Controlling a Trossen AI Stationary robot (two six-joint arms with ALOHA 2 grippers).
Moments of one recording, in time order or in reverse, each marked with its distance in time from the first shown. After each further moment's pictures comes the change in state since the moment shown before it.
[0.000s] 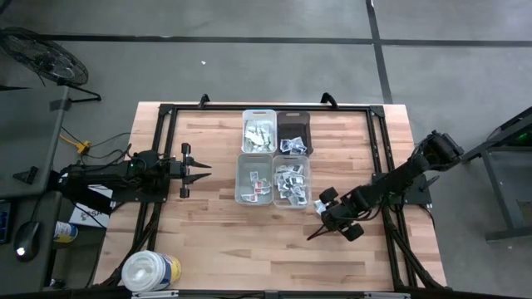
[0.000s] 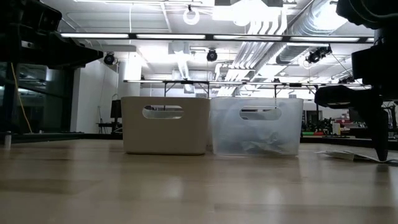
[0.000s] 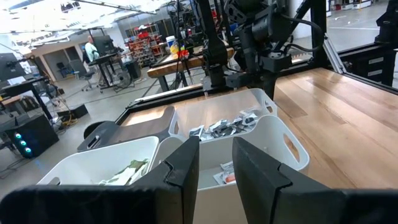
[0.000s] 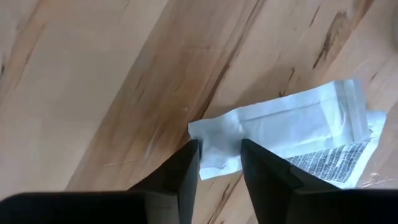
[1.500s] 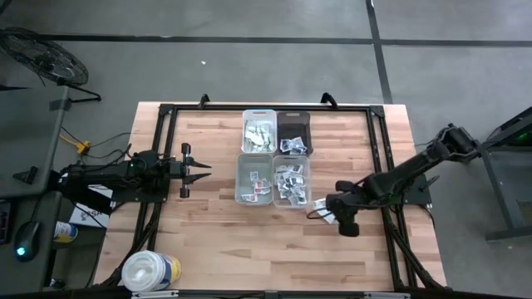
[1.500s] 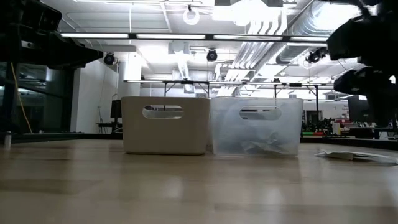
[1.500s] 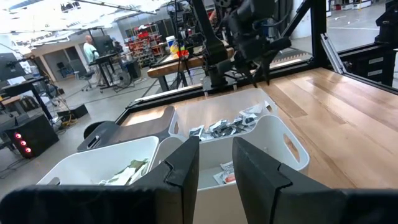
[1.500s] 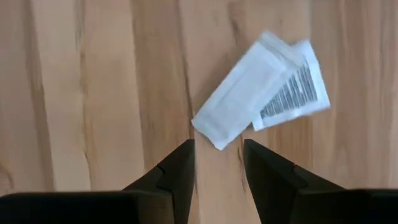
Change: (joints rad) left arm 0.000 0.000 0.000 0.000 0.000 0.000; right arm -0.049 -0.270 -0.006 -0.122 -0.031 0.594
